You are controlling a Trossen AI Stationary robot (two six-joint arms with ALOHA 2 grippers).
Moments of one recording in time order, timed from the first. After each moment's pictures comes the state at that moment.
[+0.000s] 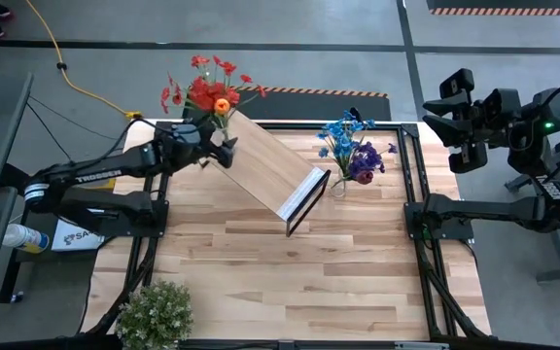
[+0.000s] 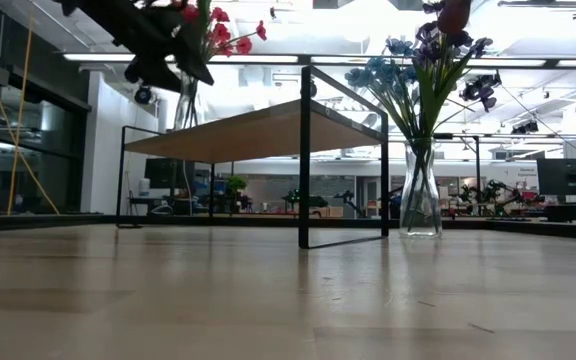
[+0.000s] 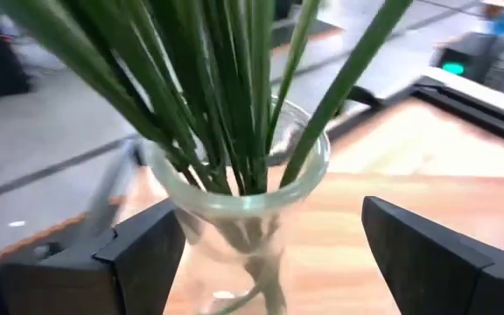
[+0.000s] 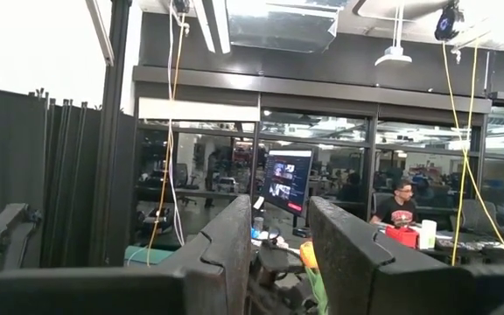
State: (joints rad) left arm 0.36 0.97 0.79 -0.23 -0.49 -0.24; right arm -0.42 0.78 1.39 -0.21 -0.41 0.07
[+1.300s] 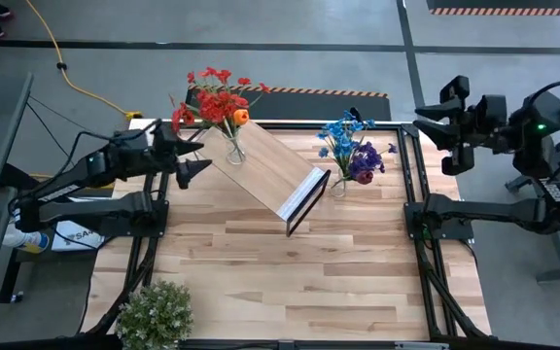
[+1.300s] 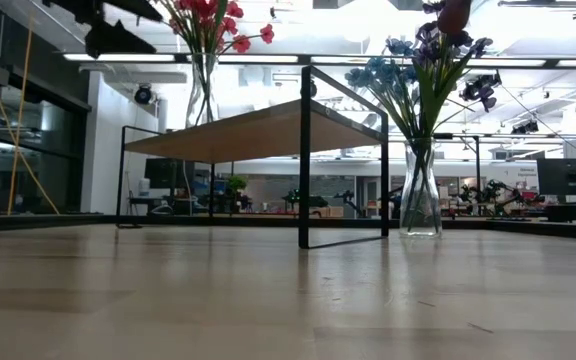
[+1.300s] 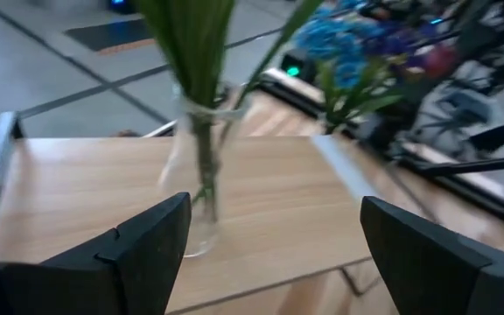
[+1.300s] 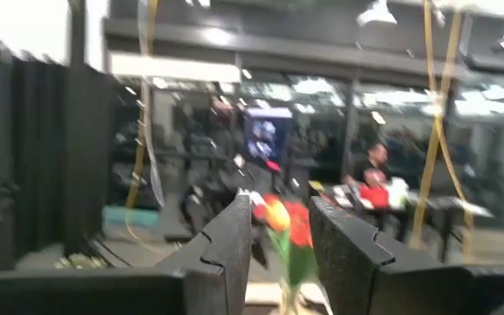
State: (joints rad) left arm 0.36 0.56 0.79 -0.54 -0.07 -0.30; right arm -0.43 0.75 1.39 -0.38 -0.34 -0.01
